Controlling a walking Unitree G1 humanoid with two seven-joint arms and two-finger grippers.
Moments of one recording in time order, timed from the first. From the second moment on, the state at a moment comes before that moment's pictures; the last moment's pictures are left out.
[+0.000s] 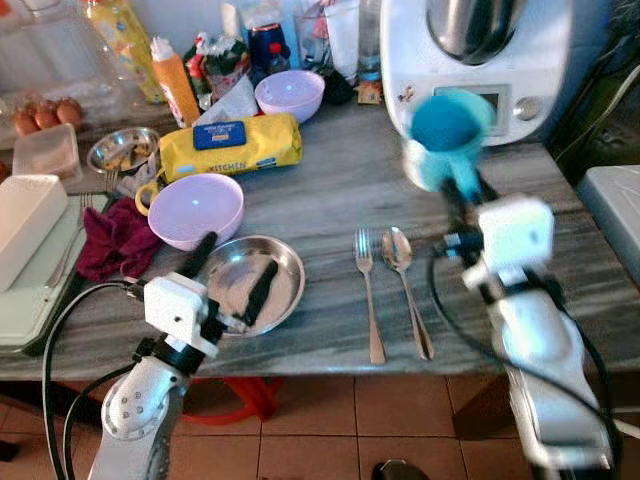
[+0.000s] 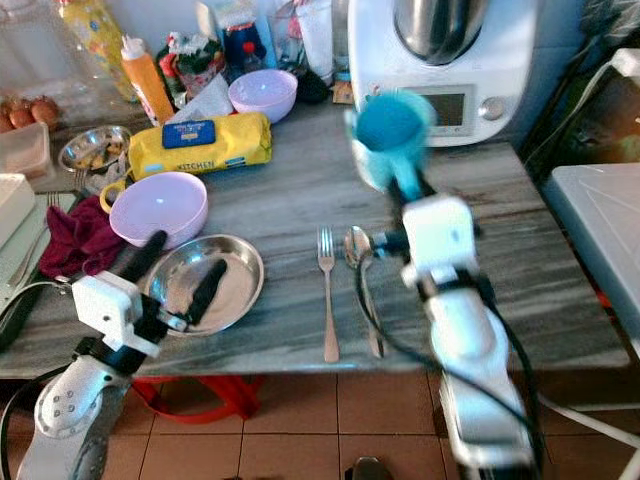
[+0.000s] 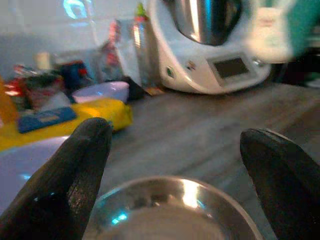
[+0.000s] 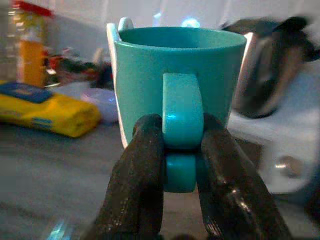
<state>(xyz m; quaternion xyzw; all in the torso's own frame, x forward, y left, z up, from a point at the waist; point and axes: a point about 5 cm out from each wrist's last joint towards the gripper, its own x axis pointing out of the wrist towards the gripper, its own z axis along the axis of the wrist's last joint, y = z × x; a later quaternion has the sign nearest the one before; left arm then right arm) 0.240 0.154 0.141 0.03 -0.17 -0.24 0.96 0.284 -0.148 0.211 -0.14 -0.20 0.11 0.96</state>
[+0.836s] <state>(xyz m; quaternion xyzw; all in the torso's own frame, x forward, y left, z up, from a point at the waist) 0.234 0.165 0.110 0.05 -0.14 -0.27 0.95 0.307 -0.125 0.177 -0.05 -0.10 0.26 0.96</state>
